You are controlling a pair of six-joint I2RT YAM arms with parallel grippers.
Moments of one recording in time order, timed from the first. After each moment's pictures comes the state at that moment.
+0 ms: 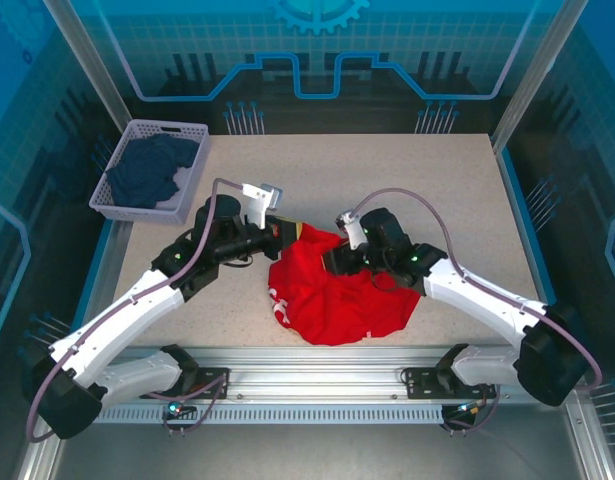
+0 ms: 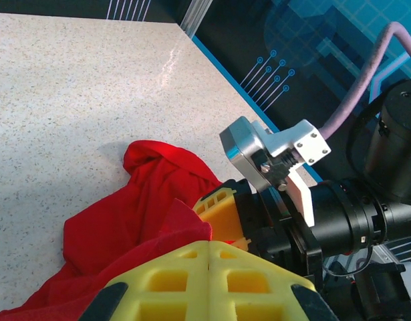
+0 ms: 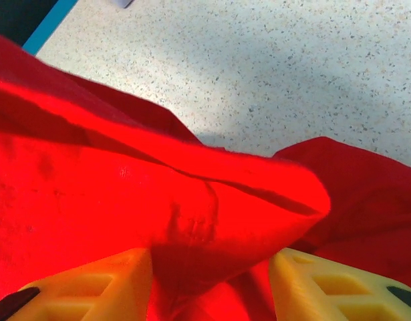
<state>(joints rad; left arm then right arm) -0.59 1.06 0.94 -0.24 0.32 -0.43 0.68 1.26 0.86 -0.30 -0.21 0.30</state>
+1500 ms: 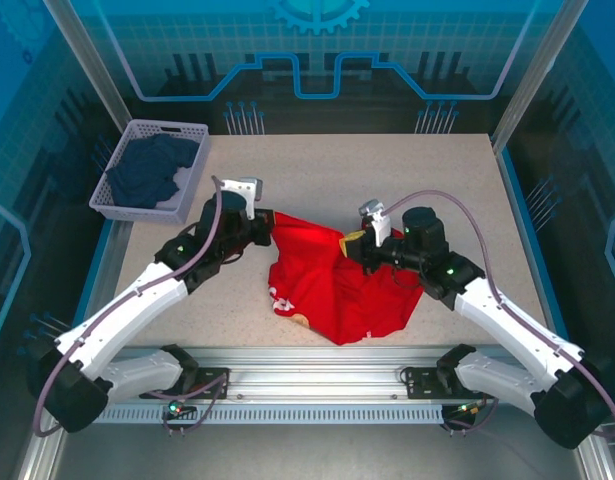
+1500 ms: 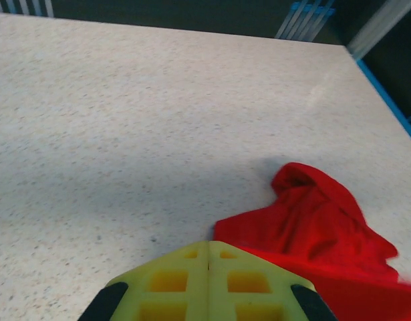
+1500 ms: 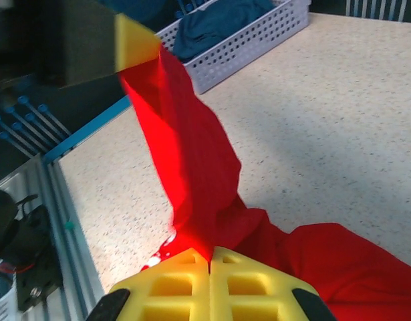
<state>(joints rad) -0.54 1.12 0.98 -0.38 -0.11 -0.45 0.53 1.00 0.75 -0.17 -0.50 0.15</state>
